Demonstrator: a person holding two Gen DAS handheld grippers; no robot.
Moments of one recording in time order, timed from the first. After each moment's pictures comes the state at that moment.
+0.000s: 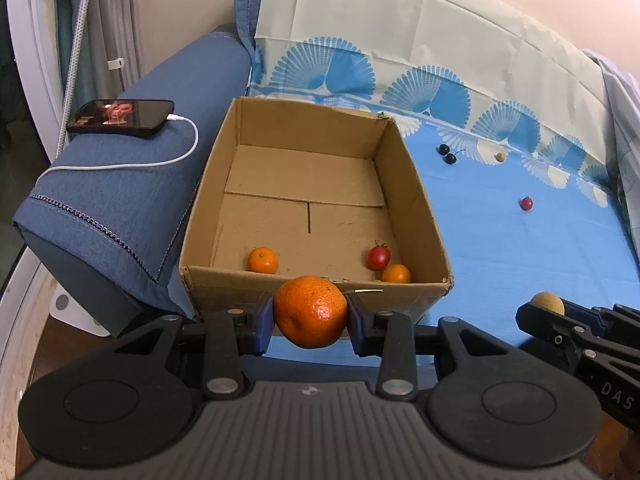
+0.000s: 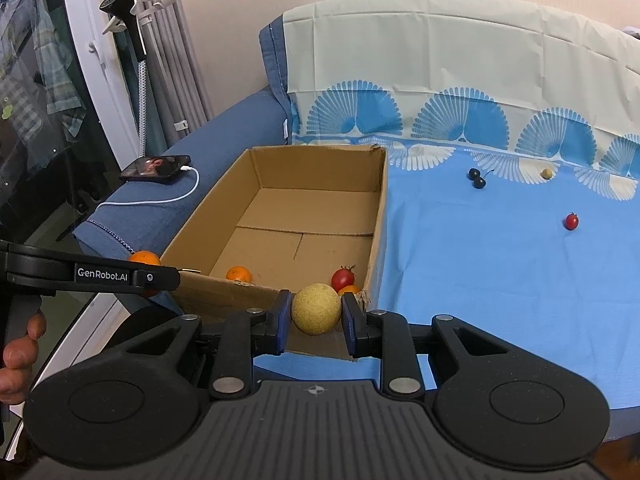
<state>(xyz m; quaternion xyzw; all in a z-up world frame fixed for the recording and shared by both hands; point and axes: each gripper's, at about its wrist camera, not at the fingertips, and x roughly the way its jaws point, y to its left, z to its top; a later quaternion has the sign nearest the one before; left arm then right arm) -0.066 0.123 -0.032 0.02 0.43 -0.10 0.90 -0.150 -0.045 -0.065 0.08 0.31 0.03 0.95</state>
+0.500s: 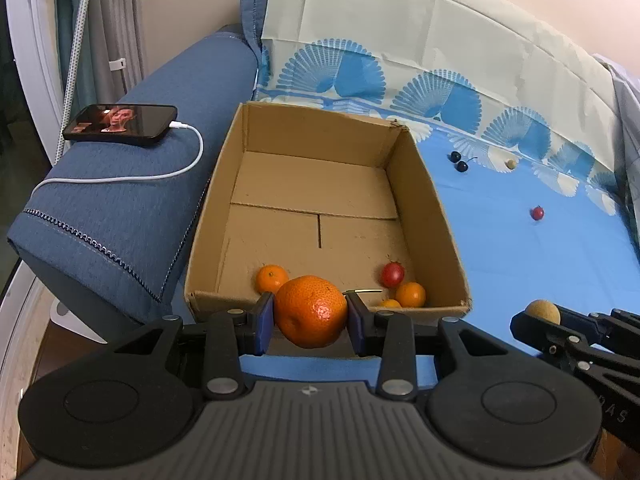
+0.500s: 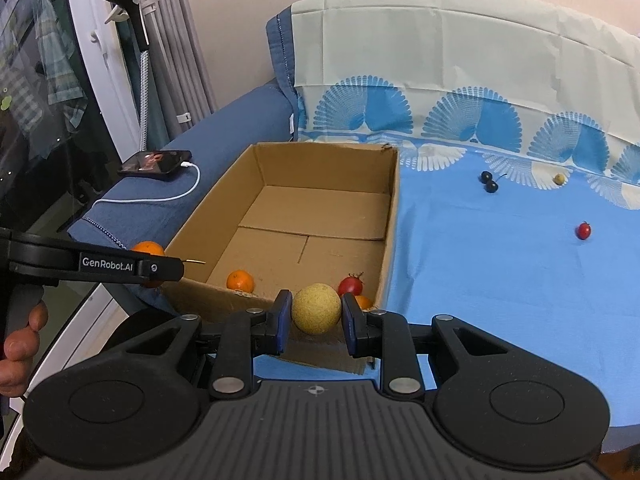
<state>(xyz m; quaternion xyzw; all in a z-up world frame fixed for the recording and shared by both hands) -0.034 0.130 -0.036 0.01 0.43 -0.10 0.90 -0.118 -0.037 -0.069 0.06 0.32 0.04 0.94</state>
